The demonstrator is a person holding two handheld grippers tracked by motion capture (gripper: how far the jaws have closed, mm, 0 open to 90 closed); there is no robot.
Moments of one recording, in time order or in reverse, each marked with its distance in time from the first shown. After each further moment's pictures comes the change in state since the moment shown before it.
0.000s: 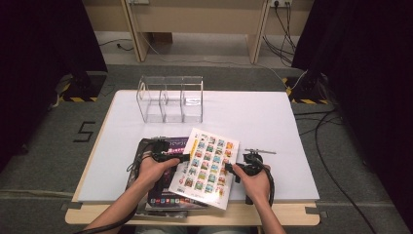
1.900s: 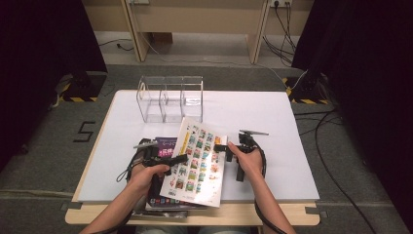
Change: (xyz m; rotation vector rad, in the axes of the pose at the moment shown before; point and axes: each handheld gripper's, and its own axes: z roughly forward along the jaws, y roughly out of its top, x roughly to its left) left arm 0.022 -0.021 -0.019 -0.178 -0.319 -0.046; right arm -0.012 0.058 0.051 0.034 0.261 0.122
